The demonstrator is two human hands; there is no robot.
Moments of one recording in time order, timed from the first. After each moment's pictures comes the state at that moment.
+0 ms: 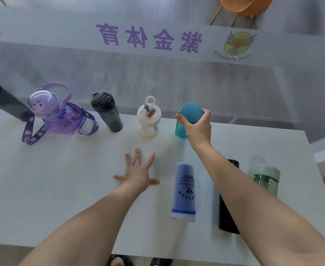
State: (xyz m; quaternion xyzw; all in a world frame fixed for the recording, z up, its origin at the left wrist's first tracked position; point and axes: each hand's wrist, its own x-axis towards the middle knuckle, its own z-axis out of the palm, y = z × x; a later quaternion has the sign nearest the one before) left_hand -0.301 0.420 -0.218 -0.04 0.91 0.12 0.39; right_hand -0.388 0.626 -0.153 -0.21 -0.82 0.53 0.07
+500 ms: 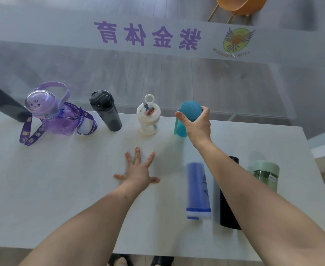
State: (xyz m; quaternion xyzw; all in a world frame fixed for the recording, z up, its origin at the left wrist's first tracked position) left_hand -0.301 0.420 -0.218 -0.04 0.91 0.12 0.39; right_hand -0.389 0.627 -0.152 -0.22 -0.81 0.54 0.05
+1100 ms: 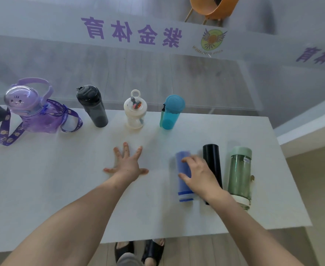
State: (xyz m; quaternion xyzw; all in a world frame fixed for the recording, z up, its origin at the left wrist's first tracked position) left_hand -0.296 0.413 -0.223 -0.02 0.92 0.12 0.37; right_hand -0.196 0.656 -0.161 -0.05 -0.97 0.21 -0.13
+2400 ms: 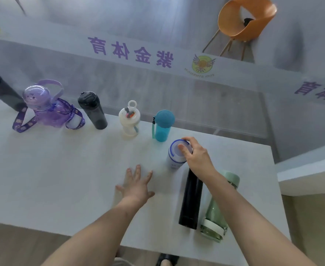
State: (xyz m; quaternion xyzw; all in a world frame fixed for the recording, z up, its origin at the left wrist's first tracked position) left_hand -0.224 0.519 -0.209 -0.03 0.93 0.09 0.35; right_hand -0.291 0.739 -0.116 -0.06 -0.89 0.45 -0.09
